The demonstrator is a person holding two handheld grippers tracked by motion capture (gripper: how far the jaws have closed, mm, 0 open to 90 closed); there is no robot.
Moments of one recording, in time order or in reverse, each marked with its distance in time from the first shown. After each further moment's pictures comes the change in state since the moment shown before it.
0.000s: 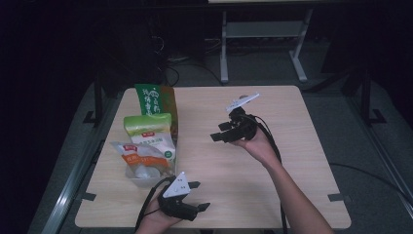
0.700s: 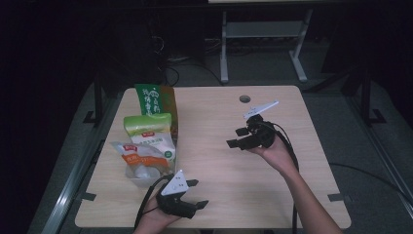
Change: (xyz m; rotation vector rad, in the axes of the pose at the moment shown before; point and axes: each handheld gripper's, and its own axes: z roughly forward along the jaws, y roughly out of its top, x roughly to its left) left arm 0.005 0.000 -0.002 -0.011 0.013 -0.008; right arm -0.006 -0.036 -0.033 0.019 -0.057 0.034
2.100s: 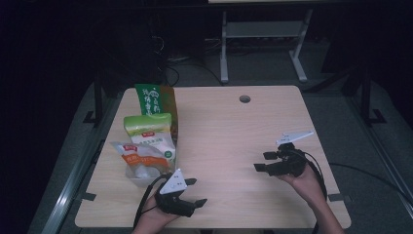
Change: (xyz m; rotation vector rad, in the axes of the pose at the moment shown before) left arm 0.003 -0.001 -0.002 -0.005 0.016 -0.014; right arm -0.008 -0.102 -0.038 -0.019 -0.039 0.123
